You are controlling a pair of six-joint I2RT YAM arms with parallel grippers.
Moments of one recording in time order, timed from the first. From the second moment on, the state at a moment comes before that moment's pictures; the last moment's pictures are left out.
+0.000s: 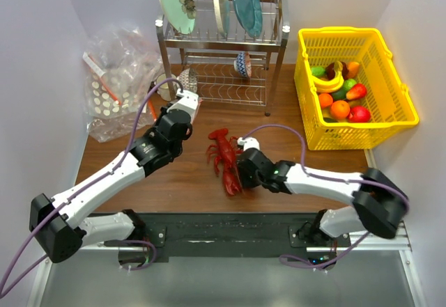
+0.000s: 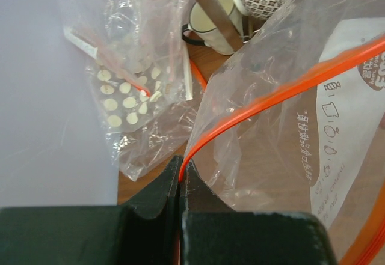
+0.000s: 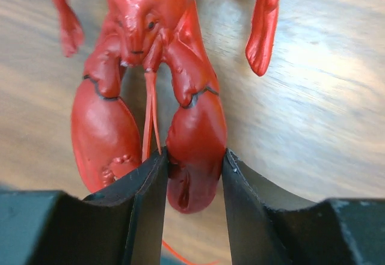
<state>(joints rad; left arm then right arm) -0.74 1.15 0.99 -0.34 -0.89 0.21 0.97 1.38 0.70 -0.27 0.27 0.54</state>
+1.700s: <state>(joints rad) -0.74 1.32 0.99 -0.34 -0.63 0.16 0.97 0.93 0.82 -0.81 0.30 0.61</state>
